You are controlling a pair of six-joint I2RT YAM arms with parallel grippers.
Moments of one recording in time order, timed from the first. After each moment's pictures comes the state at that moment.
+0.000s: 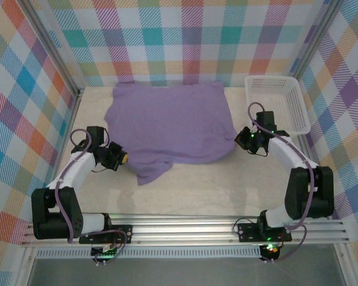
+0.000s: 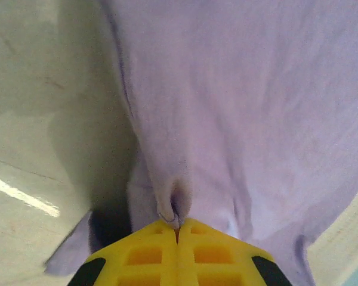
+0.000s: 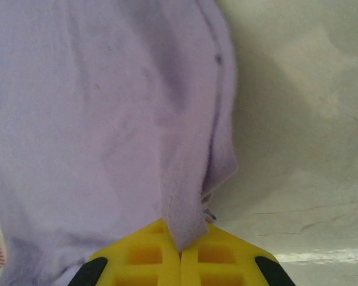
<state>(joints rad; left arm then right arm) 0.04 1.31 0.78 -0.59 0.40 -1.10 0.06 1.48 0.94 -0.48 -0.37 0.71</state>
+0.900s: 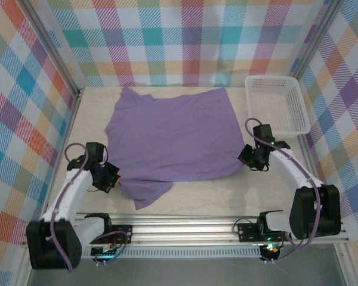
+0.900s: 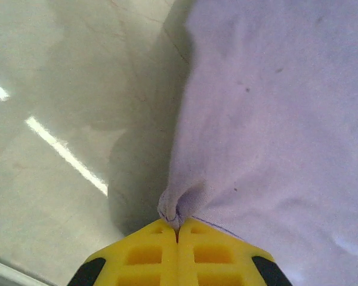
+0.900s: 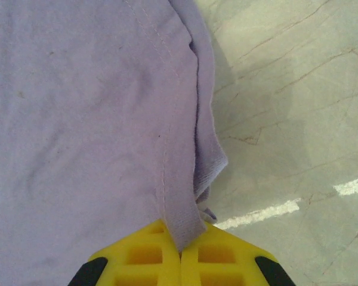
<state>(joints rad) 0.02 0.98 0.67 -0.97 0.16 -1.05 0.13 1.29 0.81 -0.71 -0.14 0.64</state>
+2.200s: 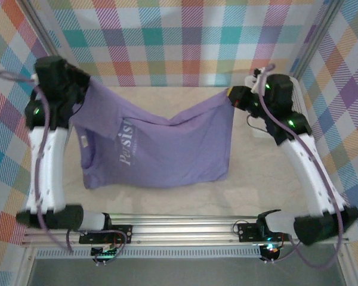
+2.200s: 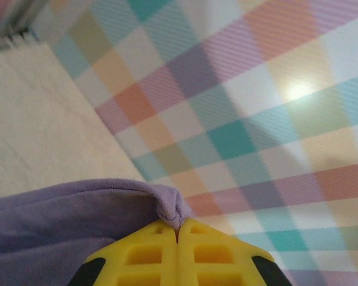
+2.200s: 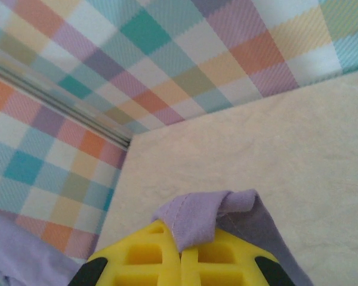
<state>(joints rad) 0.00 1.46 1.93 -0.88 -0.04 -1.03 0.26 1.32 1.50 -0.54 -0.30 0.63</state>
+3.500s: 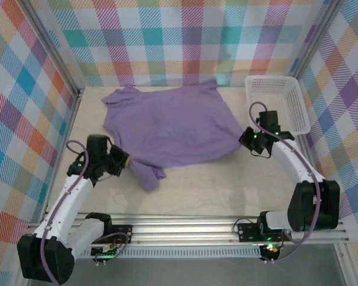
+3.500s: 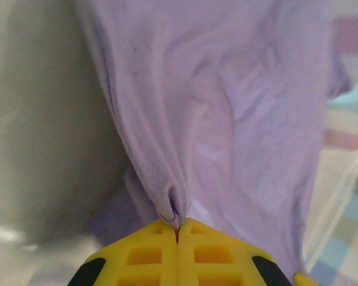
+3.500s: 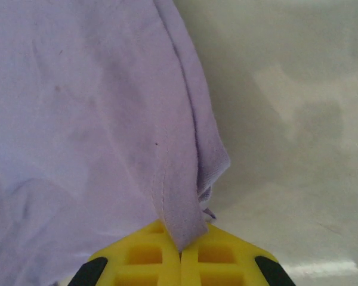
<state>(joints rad) -0.16 0.93 0.69 -0.64 0.27 -1.25 0.07 1.37 0.94 -0.58 -0.25 0.62</state>
